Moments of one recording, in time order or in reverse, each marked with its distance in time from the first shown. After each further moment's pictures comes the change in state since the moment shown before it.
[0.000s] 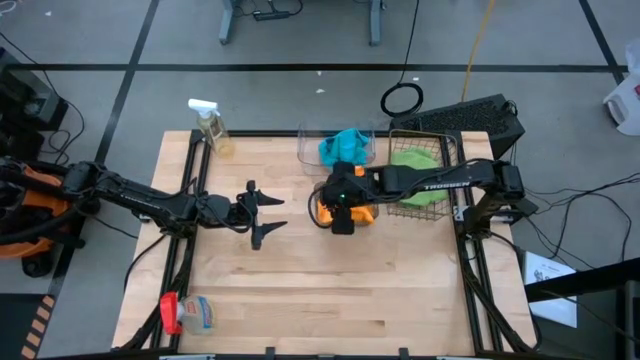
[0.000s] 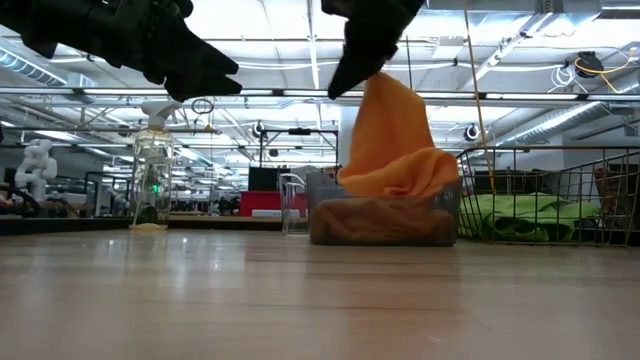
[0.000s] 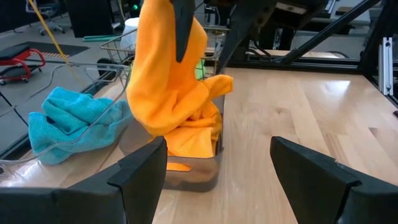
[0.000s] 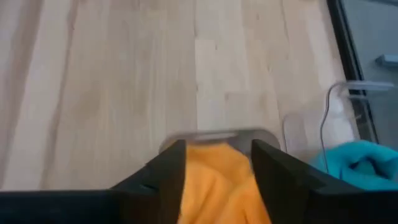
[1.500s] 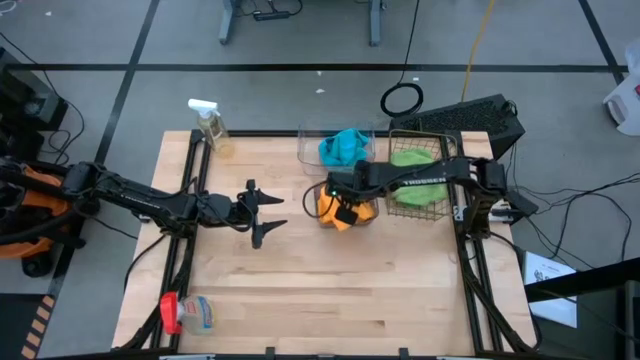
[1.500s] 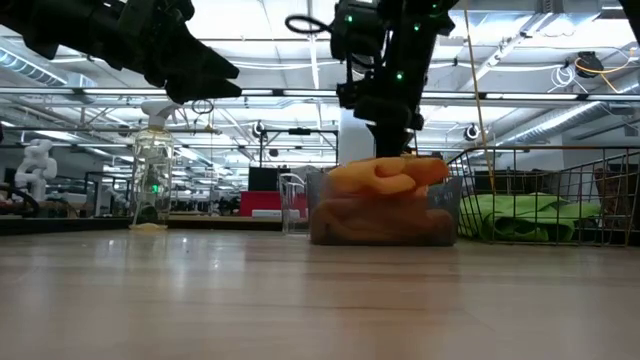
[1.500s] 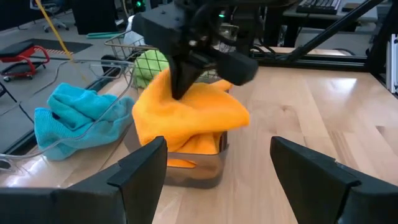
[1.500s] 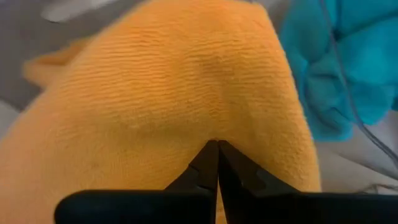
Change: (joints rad) left arm 0.014 0.000 0.000 -0.013 0.000 -0.003; right arm -0.107 0.115 -0.083 -0.203 0.103 0.335
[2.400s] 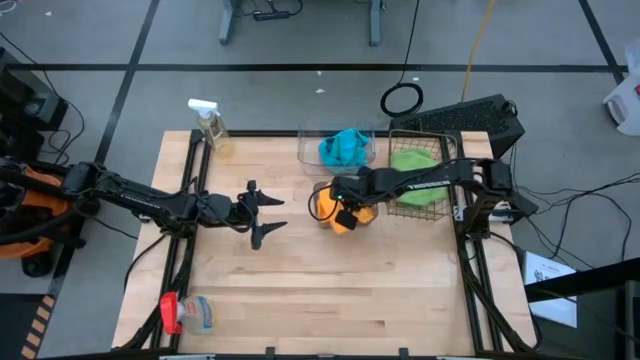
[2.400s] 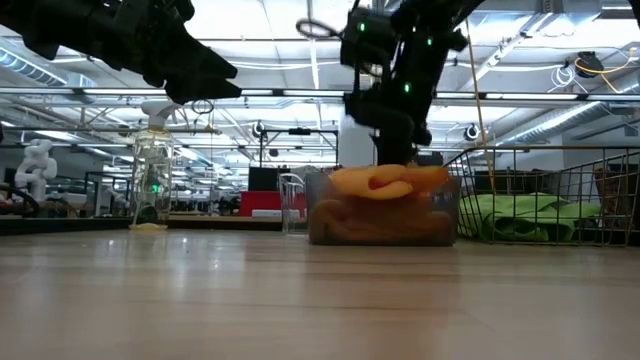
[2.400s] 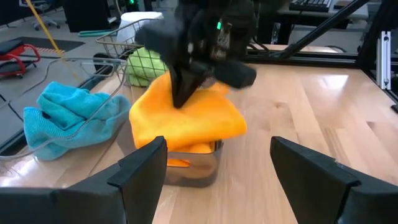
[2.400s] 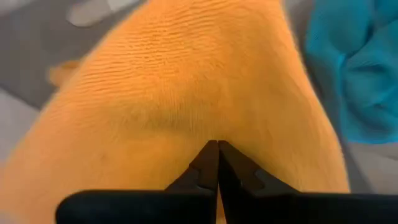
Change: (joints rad) left arm 0.000 0.000 0.000 -0.005 0.027 0.000; right arm 0.005 -0.045 -0.151 0.182 -0.050 0.065
